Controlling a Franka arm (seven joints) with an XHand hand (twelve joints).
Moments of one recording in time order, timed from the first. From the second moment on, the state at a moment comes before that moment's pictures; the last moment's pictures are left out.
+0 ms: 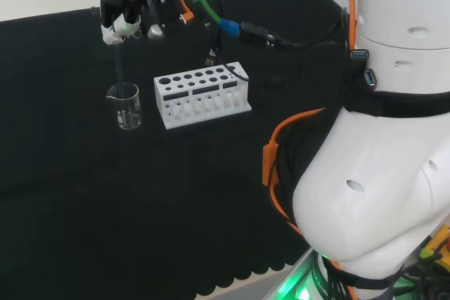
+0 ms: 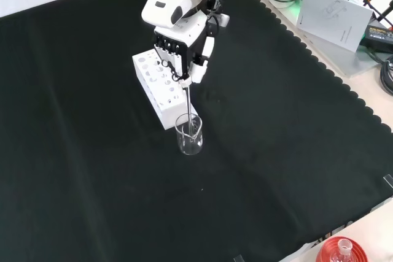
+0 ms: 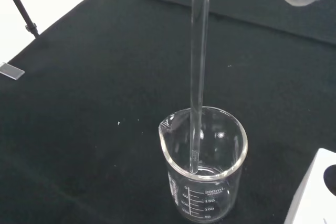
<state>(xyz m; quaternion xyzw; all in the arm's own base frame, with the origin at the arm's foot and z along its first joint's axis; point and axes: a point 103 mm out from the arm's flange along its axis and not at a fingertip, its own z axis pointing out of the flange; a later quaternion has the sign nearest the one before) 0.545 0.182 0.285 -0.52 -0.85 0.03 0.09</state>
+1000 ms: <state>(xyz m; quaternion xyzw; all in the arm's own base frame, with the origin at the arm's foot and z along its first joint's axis) 0.543 0.172 0.321 -0.52 -0.85 0.01 0.07</state>
